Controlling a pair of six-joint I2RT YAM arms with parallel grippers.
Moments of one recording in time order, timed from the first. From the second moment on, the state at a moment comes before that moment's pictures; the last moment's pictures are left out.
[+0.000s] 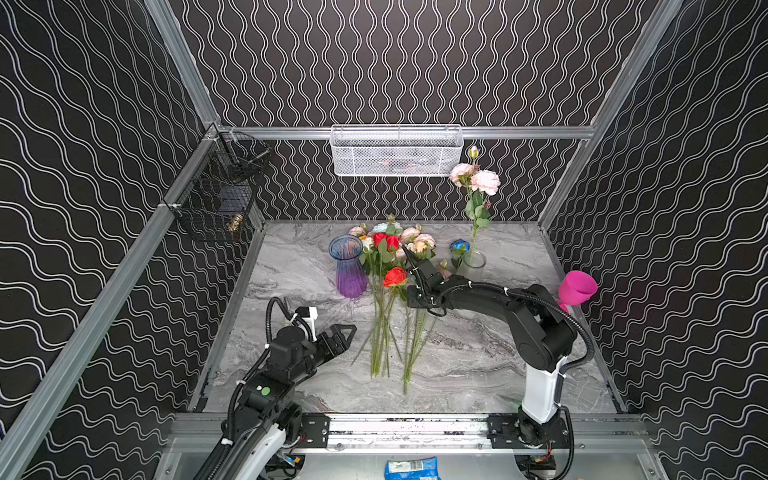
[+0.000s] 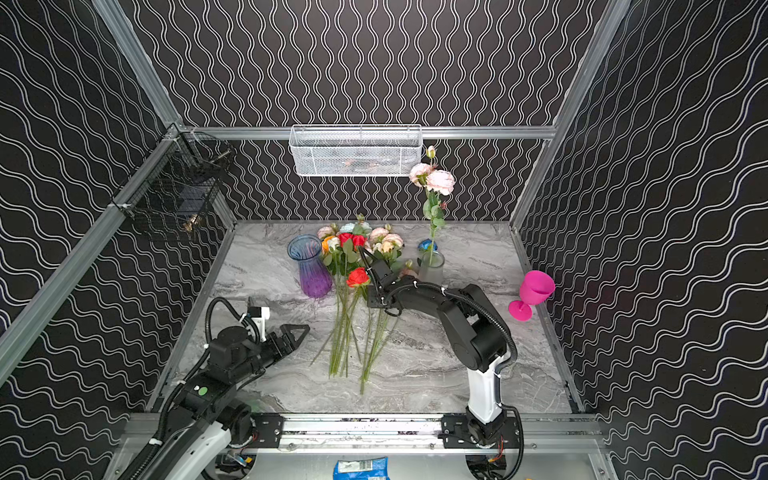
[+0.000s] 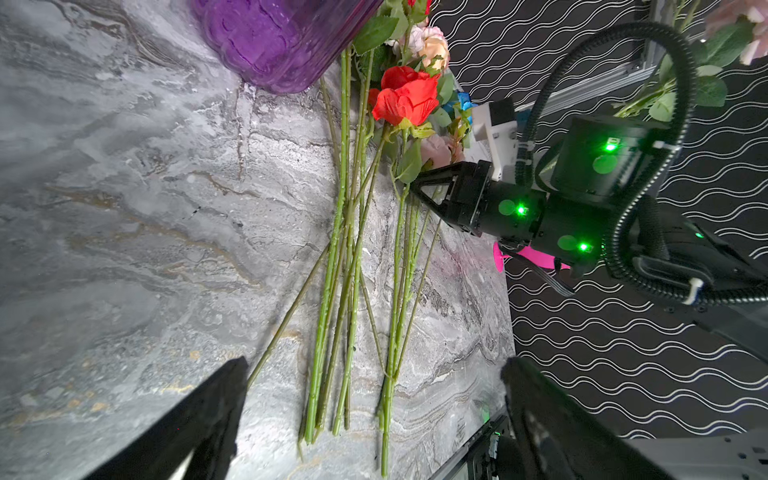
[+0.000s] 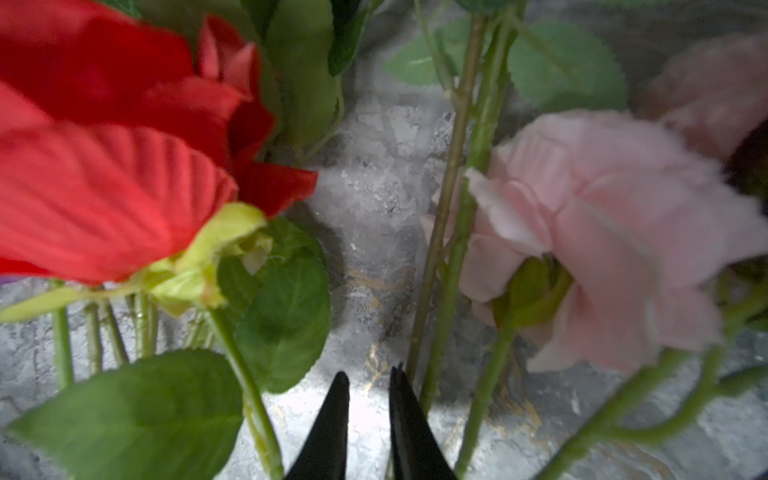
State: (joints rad) left arm -0.37 0.41 0.29 -0.35 0.29 -0.91; right arm 0.67 1.94 1.25 -0.34 0.08 0.57
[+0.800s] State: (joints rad) left arm -0.37 0.40 0.29 -0.36 0.28 -0.91; right arm 0.65 1.96 1.27 -0.34 0.05 0.57
